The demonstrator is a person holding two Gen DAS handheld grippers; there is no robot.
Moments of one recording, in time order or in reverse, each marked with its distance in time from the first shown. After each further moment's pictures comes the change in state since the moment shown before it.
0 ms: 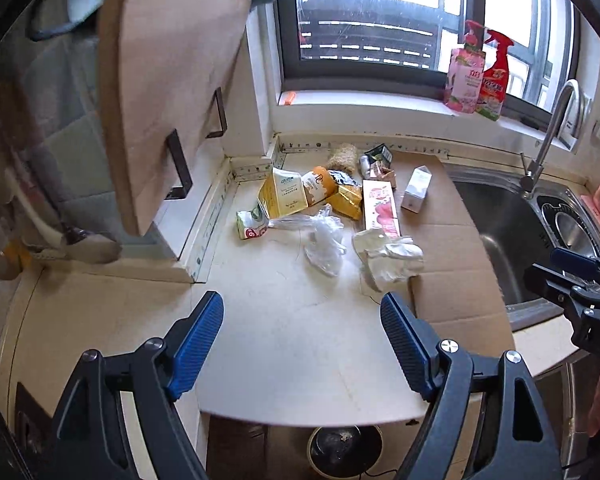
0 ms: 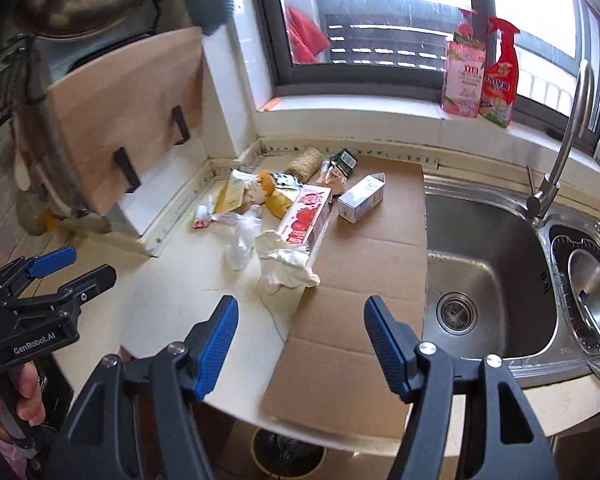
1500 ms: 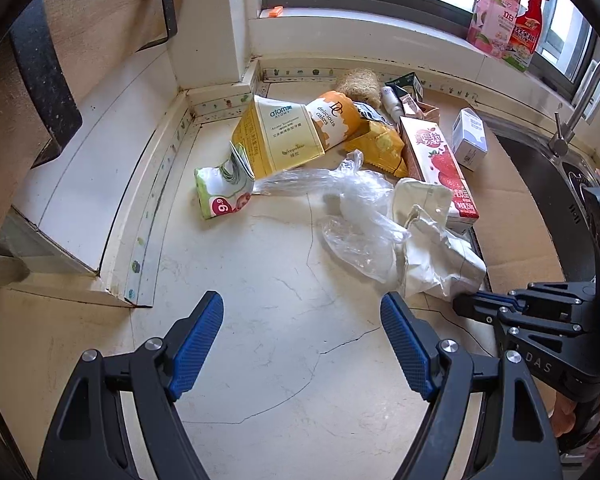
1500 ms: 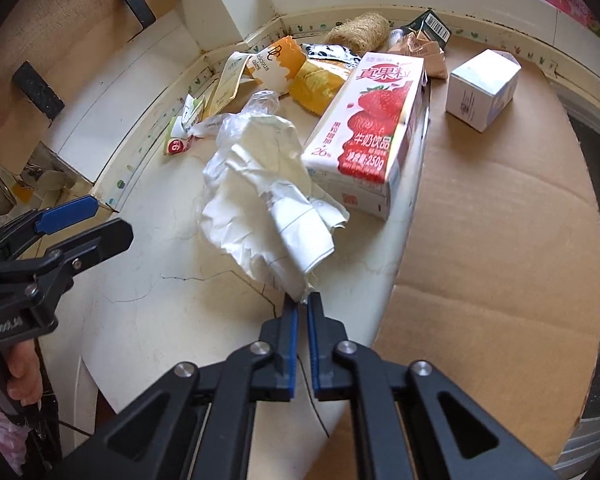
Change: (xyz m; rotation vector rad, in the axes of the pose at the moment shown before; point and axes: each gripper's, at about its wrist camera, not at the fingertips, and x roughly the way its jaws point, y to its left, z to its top) left arm 0.173 0.027 0.007 0.026 0.183 -0.089; right arm 0.210 0.026 -0.004 0.003 0.308 0.189
